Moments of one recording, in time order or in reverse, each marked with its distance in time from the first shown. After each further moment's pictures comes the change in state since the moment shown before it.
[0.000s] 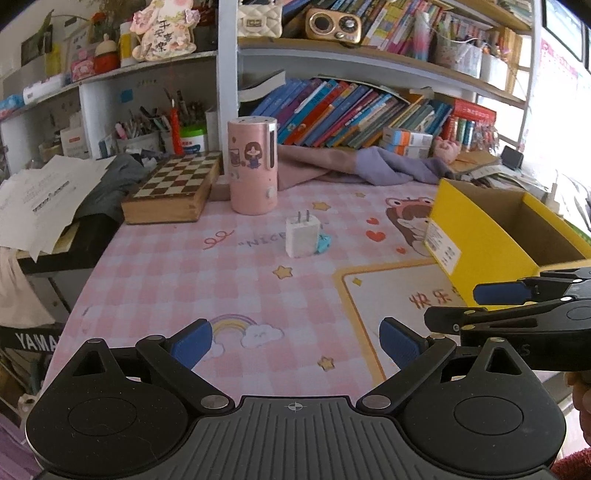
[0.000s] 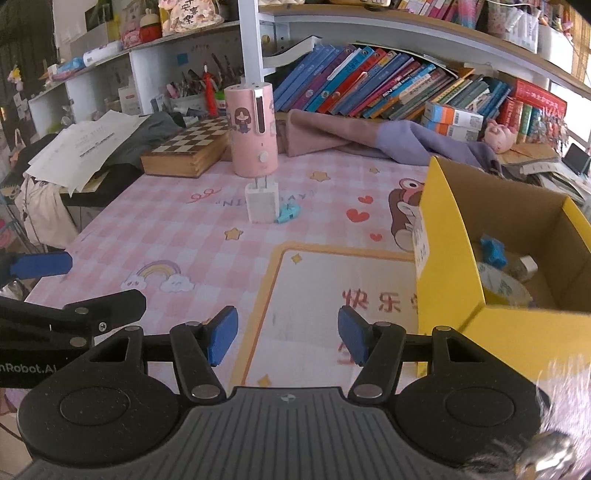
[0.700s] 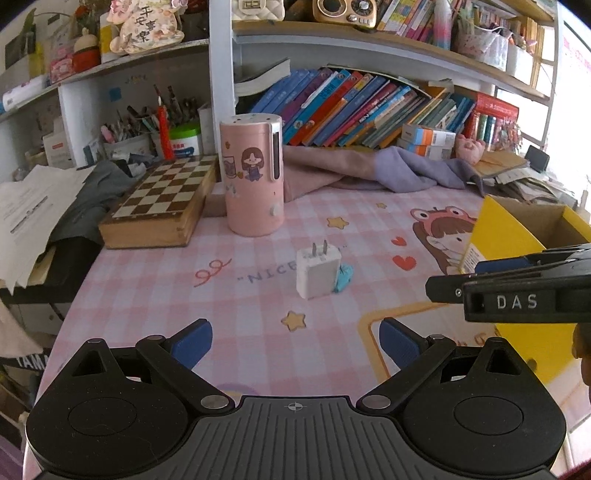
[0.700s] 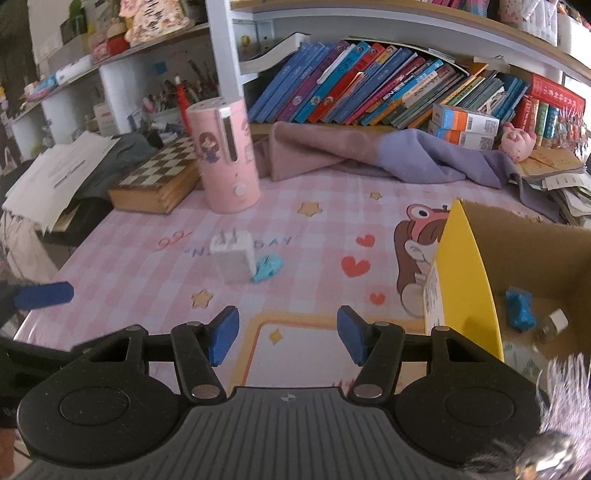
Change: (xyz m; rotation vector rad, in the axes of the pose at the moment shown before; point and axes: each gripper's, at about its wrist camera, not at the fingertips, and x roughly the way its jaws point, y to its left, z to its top) left arm 0.081 0.006 0.048 0.014 0.016 0.020; right arm 0.078 -0.034 0.073 0.049 0.003 0.014
